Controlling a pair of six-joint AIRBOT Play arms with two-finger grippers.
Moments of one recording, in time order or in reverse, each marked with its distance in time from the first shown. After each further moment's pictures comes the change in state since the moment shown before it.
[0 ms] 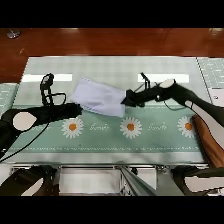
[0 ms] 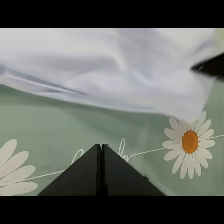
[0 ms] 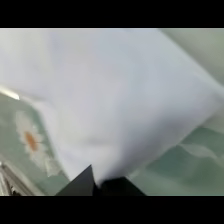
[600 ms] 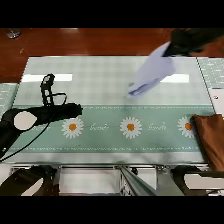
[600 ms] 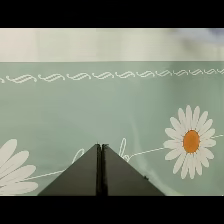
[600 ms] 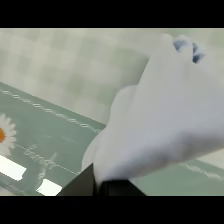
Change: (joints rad) left arm 0.000 -0.007 0.000 -0.001 0.000 0.001; right arm -0.256 0.096 0.905 -0.570 0.698 0.271
